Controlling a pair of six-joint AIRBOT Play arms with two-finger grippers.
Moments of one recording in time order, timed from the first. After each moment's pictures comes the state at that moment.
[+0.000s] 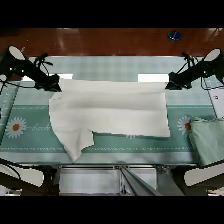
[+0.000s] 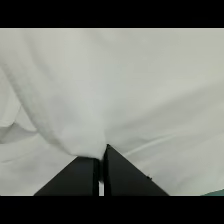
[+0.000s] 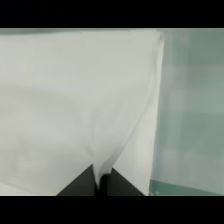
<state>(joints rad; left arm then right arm) 0.13 -1.74 1.53 1.18 -1.45 -1.41 -0.19 -1.74 1.52 -1.12 1.36 1.42</state>
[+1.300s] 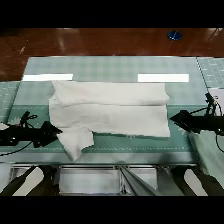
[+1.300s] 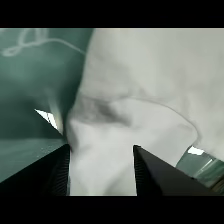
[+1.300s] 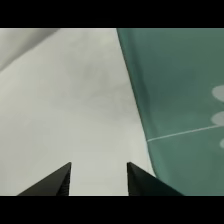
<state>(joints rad) 0.51 -1.02 0.35 0.94 -1.18 -1.38 -0.44 -0.86 0.50 -0.95 1.11 1.40</state>
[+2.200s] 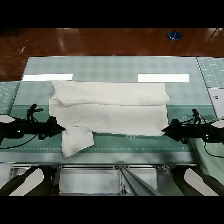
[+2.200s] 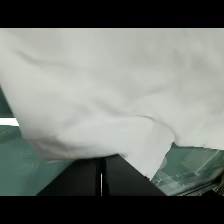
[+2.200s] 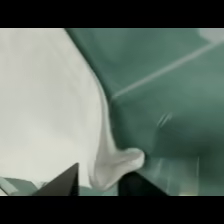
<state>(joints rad) 0.39 -1.08 0.44 0.83 -1.15 -1.31 -0.45 -1.07 0.37 -0.86 1.08 1.39</state>
